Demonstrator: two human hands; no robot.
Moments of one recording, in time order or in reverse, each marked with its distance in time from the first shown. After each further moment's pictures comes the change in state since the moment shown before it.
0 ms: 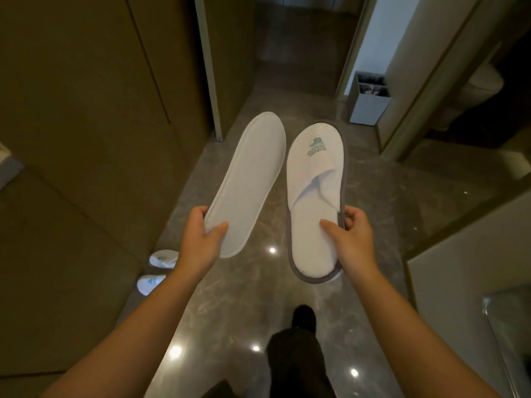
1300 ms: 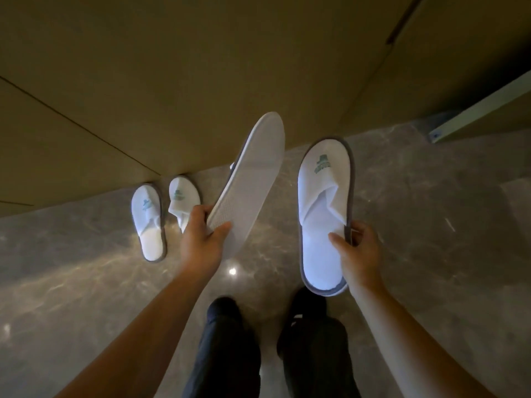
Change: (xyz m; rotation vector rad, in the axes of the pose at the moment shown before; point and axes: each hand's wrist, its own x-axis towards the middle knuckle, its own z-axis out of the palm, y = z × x) left_hand 0.464 -0.317 0.118 -0.064 0.903 -0.818; right_hand 0.559 0.238 0.488 -0.657 -0.988 -0.037
